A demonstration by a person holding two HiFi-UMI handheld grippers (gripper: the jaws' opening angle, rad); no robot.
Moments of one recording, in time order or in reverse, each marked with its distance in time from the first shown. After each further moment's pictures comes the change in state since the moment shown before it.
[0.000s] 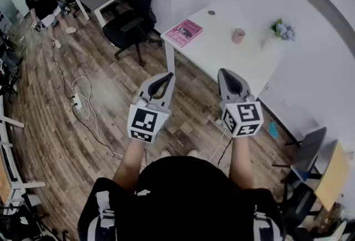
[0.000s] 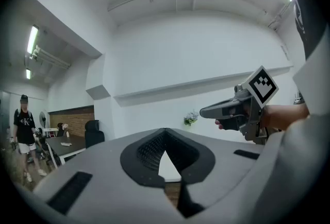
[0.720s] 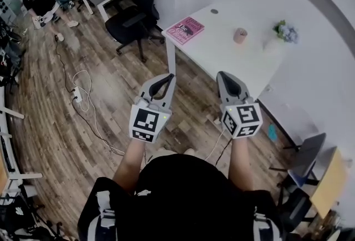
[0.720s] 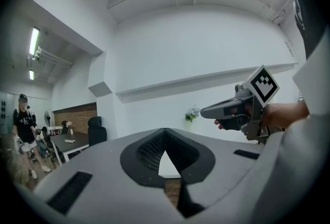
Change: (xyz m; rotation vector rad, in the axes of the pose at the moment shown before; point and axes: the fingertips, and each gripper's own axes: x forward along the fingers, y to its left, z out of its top) left arm 0.008 -0.020 -0.015 0.003 0.042 0.035; right arm -0.006 -0.011 -0.022 0.033 0.017 0.074
